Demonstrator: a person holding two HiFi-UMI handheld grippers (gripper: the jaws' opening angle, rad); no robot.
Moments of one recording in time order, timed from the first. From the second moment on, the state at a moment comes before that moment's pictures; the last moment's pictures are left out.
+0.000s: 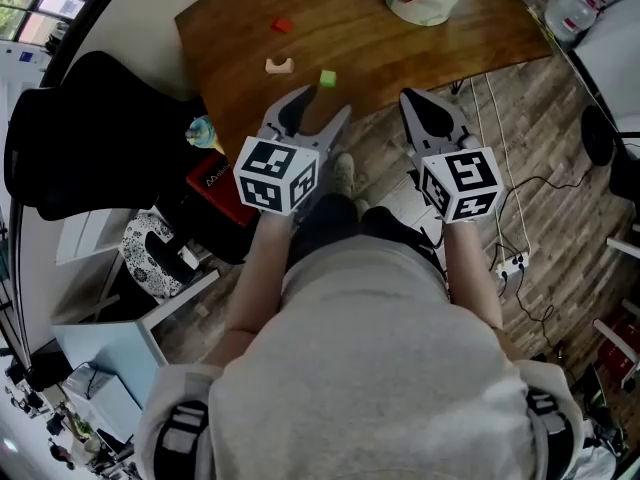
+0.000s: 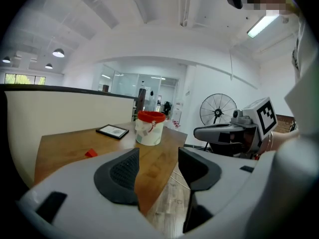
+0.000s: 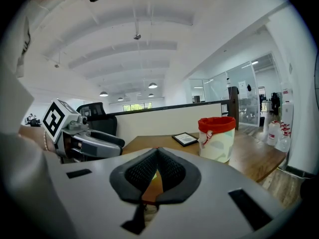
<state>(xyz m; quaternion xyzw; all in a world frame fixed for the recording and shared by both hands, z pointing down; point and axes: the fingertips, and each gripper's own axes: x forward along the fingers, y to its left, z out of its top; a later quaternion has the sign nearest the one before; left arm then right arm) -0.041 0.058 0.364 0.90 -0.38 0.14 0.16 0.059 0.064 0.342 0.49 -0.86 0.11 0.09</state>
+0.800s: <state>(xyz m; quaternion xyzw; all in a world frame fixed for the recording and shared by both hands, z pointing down) -0.081 -0.082 0.354 0.92 -0.34 0.11 0.14 0.012 -0.071 0.330 0.53 -0.84 0.08 0.11</state>
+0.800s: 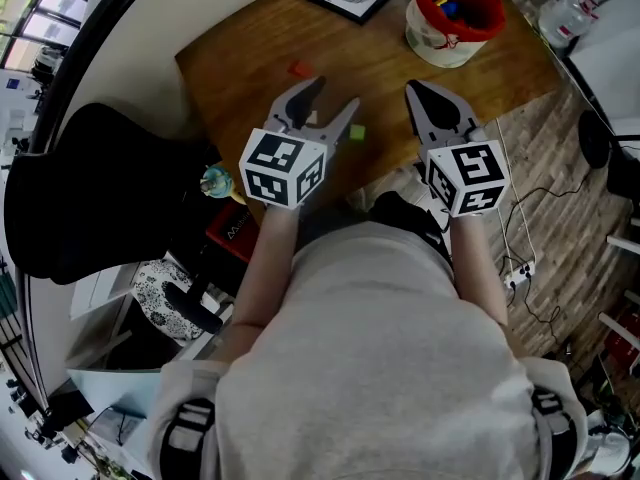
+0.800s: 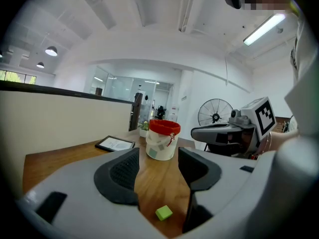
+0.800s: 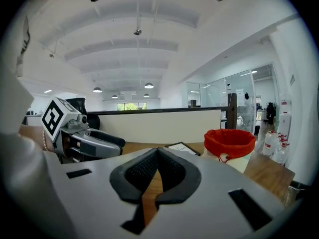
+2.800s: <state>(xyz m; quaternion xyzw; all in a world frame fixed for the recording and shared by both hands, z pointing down) -0.046 -0.041 0.511 0.90 -0.25 0.32 0.18 0.023 -0.074 0.449 0.46 -0.84 0.21 0.21</state>
